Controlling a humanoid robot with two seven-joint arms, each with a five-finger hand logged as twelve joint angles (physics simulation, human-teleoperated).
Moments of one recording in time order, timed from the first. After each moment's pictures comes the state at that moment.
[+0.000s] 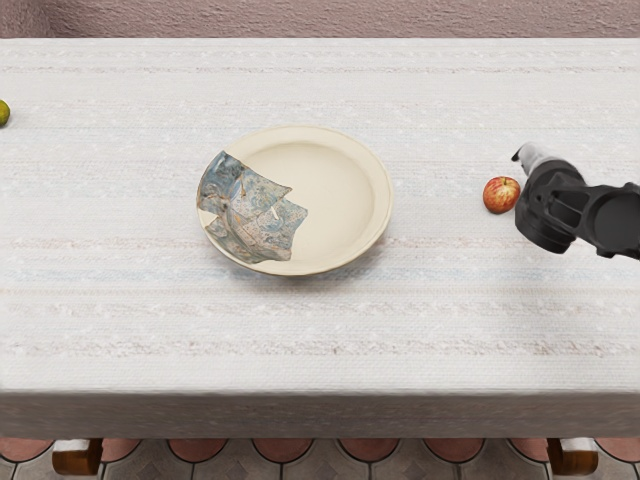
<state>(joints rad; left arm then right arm) -0.06 0.00 -0.27 -0.11 -0.25 0.03 0.14 1.25 -0.35 -0.28 0.85 -0.74 -0.33 -0.61</state>
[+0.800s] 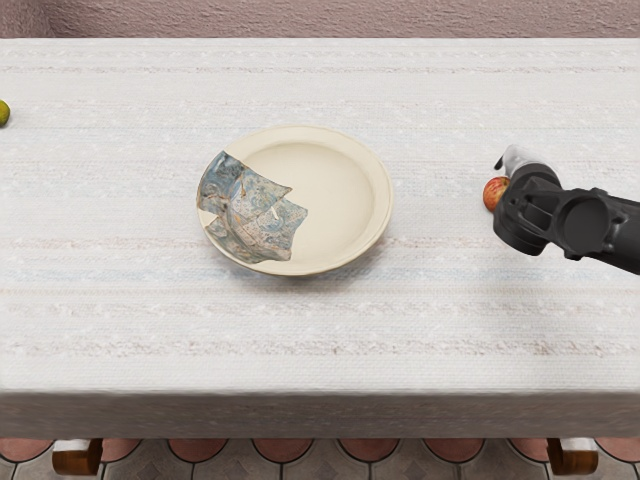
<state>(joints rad) -0.05 0.00 -0.27 -0.11 -0.25 0.03 0.14 1.23 -0.25 -0.28 0.75 -0.74 -0.32 -0.61</state>
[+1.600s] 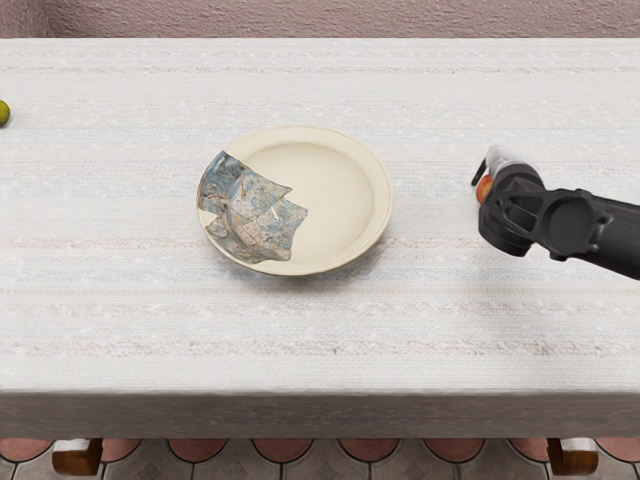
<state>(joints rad) -0.05 0.00 -0.27 -0.11 -0.25 0.03 0.14 1.24 -0.22 -0.28 0.76 -0.74 -0.32 -0.61</state>
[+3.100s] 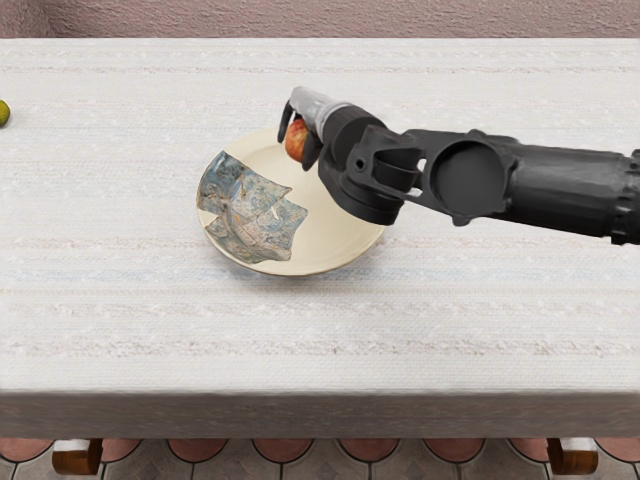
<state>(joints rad) -0.05 0.00 -0.27 -0.11 -0.25 0.03 0.14 1.53 -0.02 -0.14 1.04 -0.71 -0.32 -0.61</state>
